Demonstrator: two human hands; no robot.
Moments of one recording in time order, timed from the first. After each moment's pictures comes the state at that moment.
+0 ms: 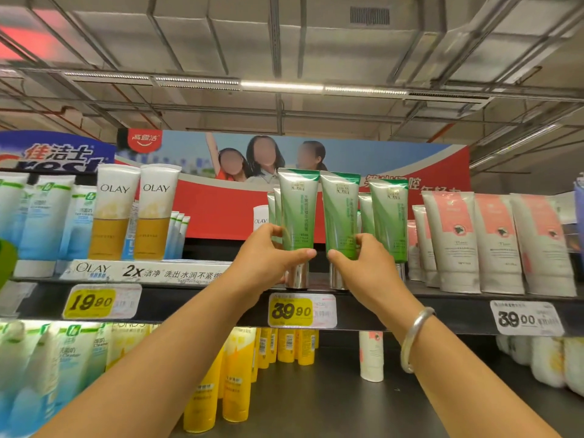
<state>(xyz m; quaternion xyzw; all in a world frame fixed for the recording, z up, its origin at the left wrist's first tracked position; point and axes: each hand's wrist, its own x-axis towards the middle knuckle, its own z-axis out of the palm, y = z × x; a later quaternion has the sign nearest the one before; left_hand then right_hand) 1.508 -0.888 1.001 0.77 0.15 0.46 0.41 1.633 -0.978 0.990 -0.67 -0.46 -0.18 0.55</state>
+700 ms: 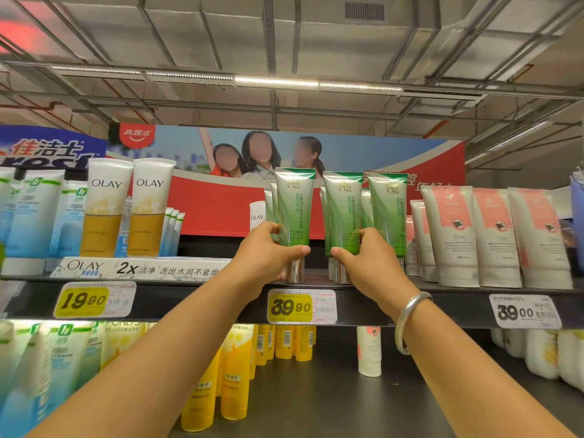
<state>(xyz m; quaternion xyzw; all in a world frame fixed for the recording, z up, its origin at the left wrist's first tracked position) 1.516 -0.882 1.003 0.76 0.17 0.46 0.41 1.635 -0.979 0.996 -0.72 -0.42 -0.18 0.52</state>
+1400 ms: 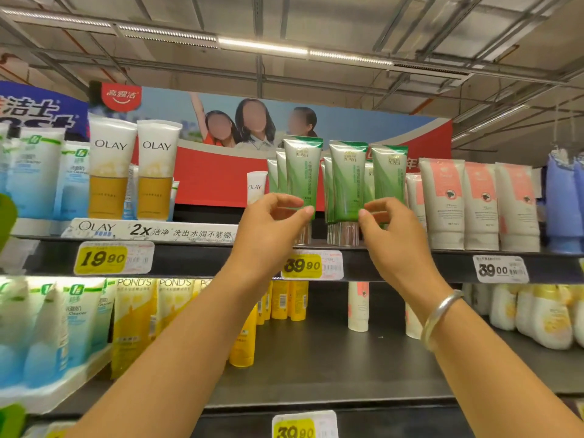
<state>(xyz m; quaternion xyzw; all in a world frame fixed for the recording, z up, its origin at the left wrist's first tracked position) 1.475 -0.916 0.975 0.71 0.05 0.54 0.45 1.600 -1.013 0.973 -0.65 -0.42 -0.30 0.56</state>
